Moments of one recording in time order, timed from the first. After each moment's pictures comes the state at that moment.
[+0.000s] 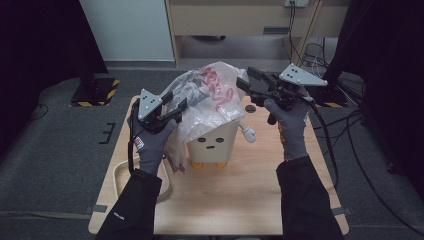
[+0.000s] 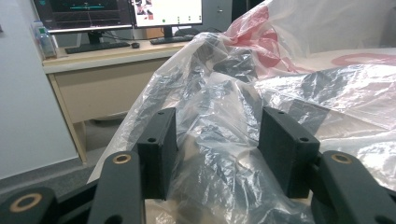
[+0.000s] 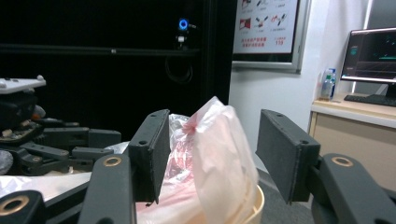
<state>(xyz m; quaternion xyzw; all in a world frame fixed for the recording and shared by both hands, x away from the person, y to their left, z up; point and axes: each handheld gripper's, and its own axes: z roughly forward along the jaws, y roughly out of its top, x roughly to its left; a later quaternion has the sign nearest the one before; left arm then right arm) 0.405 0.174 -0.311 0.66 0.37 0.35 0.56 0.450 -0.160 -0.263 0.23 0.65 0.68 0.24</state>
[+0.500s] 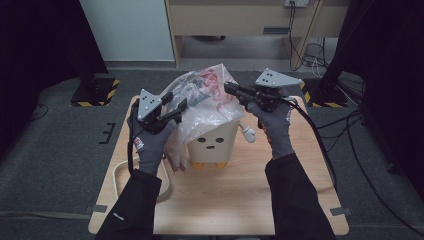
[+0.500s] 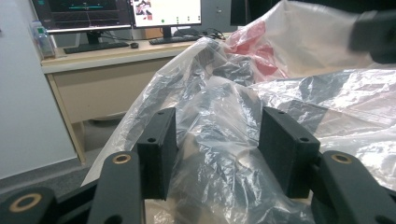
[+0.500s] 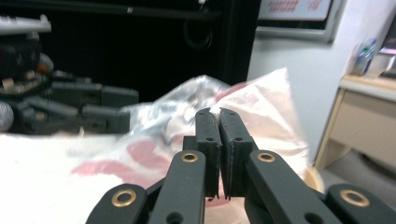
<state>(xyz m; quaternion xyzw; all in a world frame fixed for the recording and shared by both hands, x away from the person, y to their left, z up) 0.404 0.174 -0.311 0.66 0.37 0.34 0.56 0.458 -0.126 -0.280 0.20 0.71 0.64 0.21</state>
